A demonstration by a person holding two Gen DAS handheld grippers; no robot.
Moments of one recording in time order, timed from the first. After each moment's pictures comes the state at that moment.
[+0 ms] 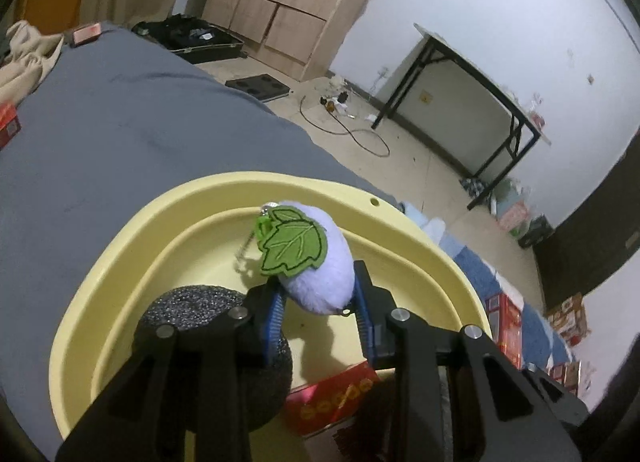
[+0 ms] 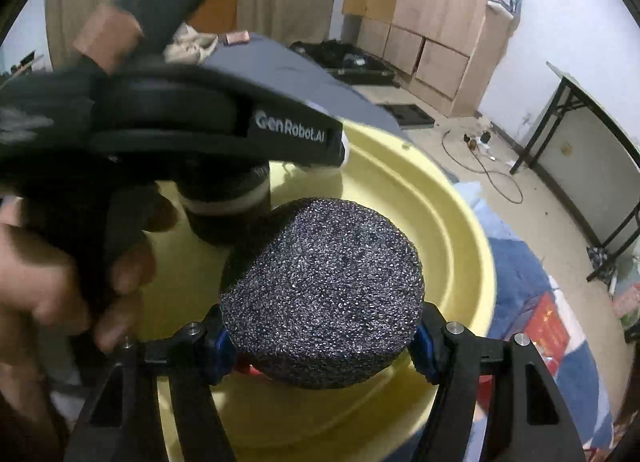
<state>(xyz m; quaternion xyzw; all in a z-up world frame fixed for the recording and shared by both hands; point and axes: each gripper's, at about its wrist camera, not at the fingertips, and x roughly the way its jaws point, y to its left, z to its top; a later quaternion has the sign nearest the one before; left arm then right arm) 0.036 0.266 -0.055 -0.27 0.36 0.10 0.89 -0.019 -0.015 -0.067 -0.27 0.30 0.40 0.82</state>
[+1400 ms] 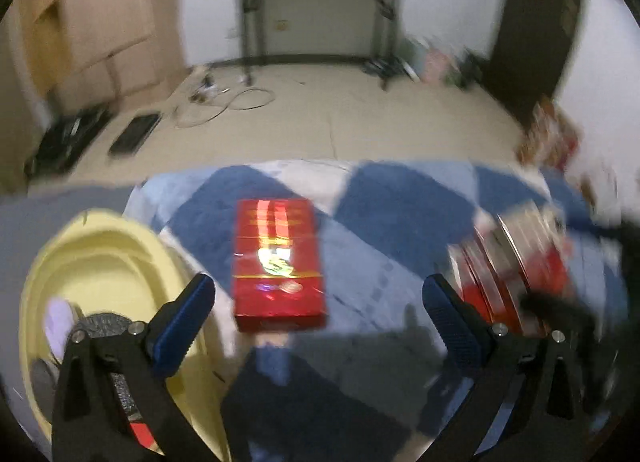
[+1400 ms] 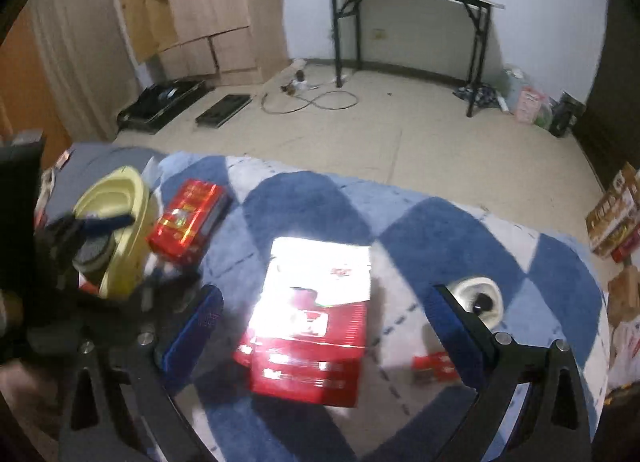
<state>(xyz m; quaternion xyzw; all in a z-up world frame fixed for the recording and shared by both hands) 0.092 0.035 -0.021 -0.03 0.44 -0.05 0.90 0.018 -0.299 -0.032 -0.05 0.39 0.17 0.90</state>
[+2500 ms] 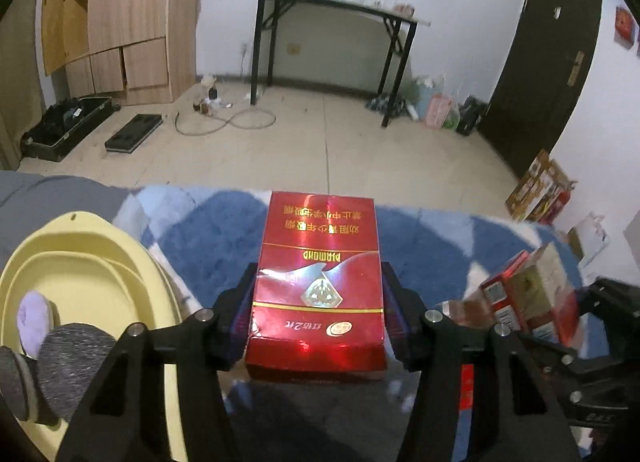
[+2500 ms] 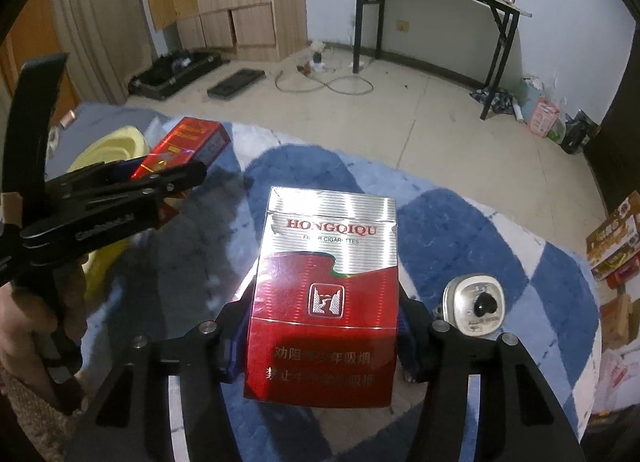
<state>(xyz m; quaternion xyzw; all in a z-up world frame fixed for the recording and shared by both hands) 0.085 0.033 -0.009 -0.07 0.38 -0.06 0.92 0.058 -0.266 -0.010 -0.09 0.40 0.19 0.89</state>
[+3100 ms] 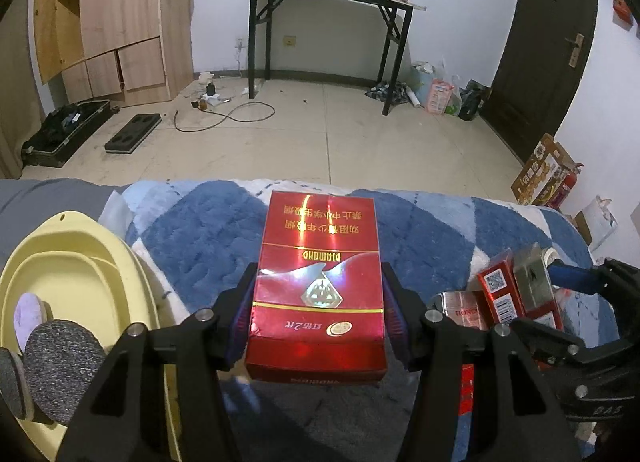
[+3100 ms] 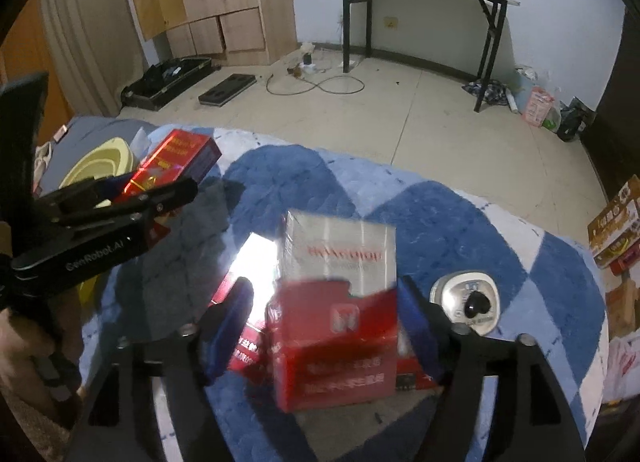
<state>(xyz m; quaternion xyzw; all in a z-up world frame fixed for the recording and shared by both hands) 0.094 0.016 -0.025 -0.04 0.40 -0.05 0.91 0.061 -0.295 -0.022 -0.06 0.40 0.17 0.90</state>
